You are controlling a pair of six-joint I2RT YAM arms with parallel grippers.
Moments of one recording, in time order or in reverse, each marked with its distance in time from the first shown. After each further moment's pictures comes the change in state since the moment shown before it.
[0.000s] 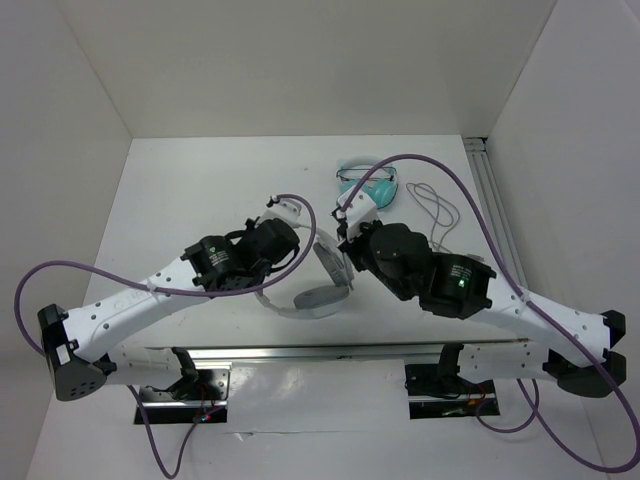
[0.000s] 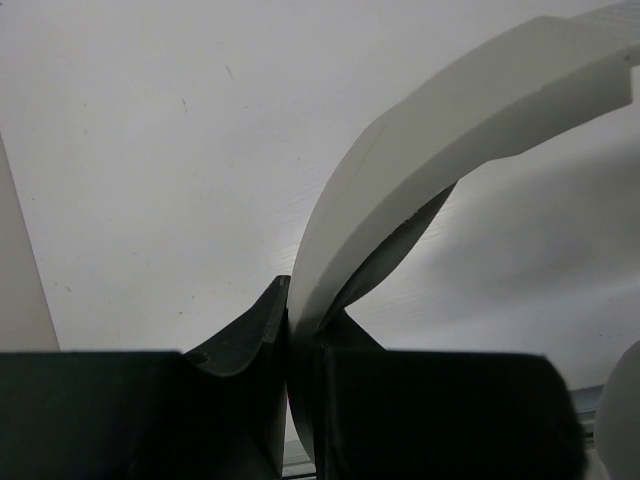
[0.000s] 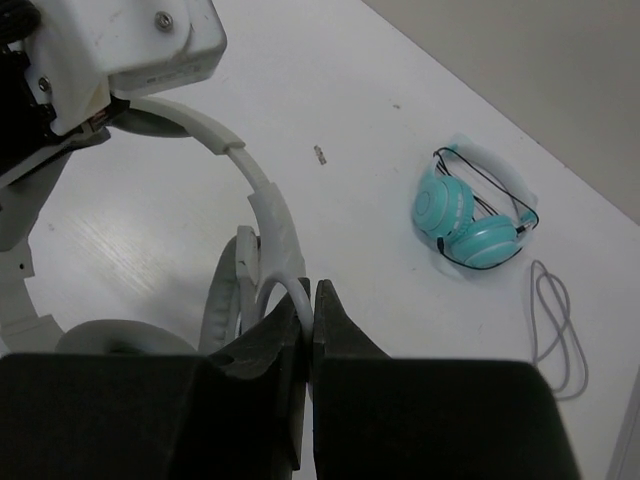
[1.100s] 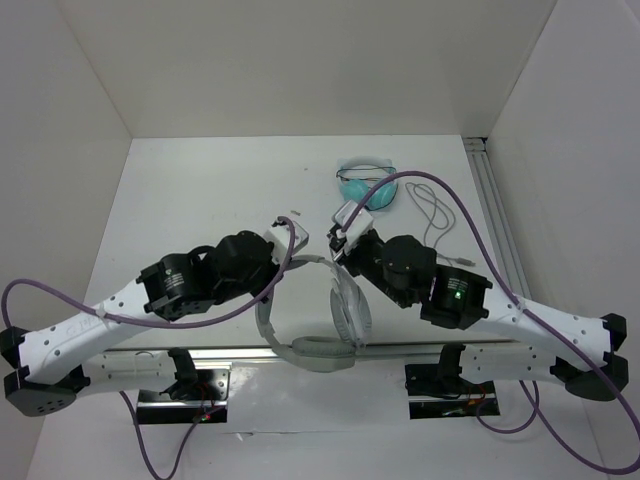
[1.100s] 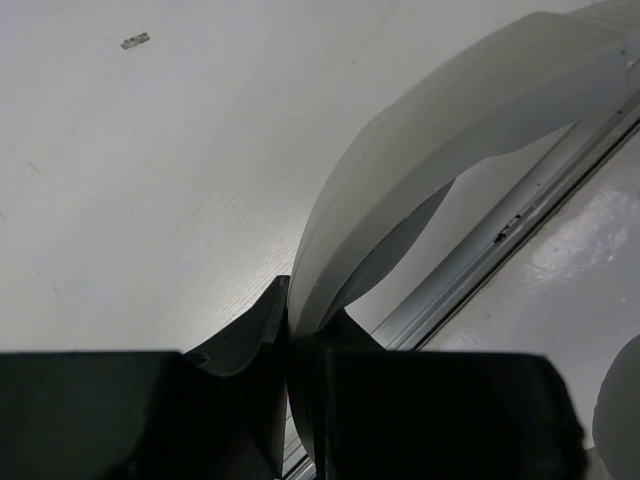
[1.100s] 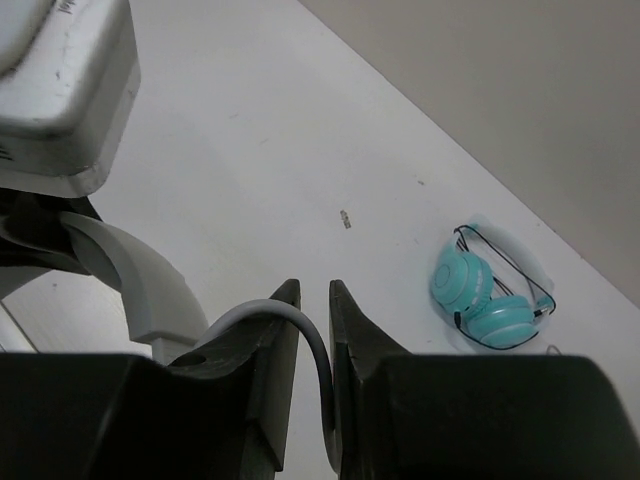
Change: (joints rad) left arm -0.098 -0.193 -0.030 0.060 0.413 0.137; right arm 0.018 -0.073 -0.170 0.284 -0.085 -0.146
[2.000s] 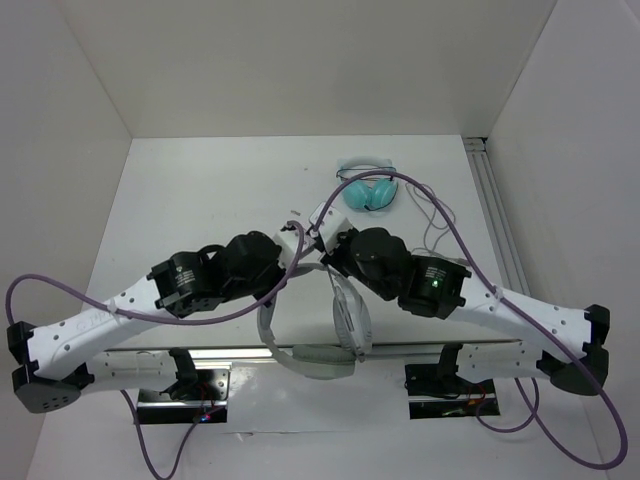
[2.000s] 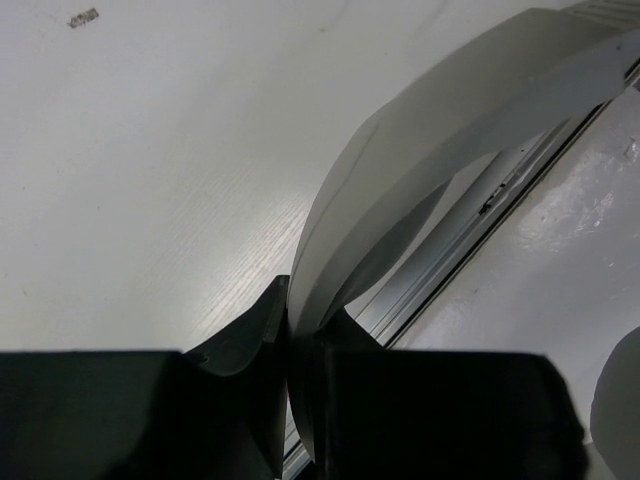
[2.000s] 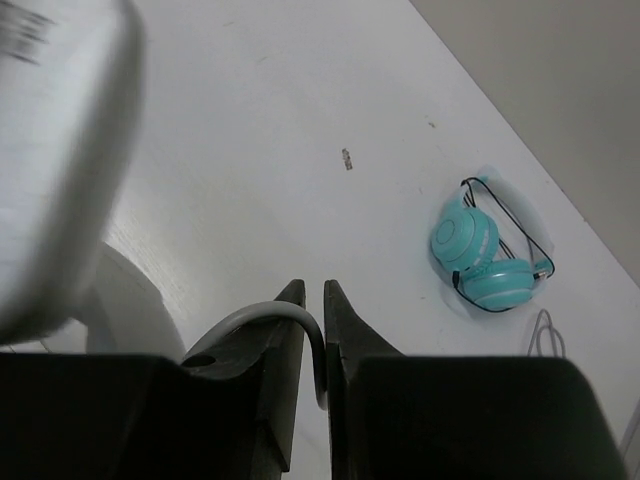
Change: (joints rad) left arm 0.002 0.032 -0.008 -0.016 0.091 0.010; right arm -0.037 0.126 0.068 -0.154 -0.033 -0.006
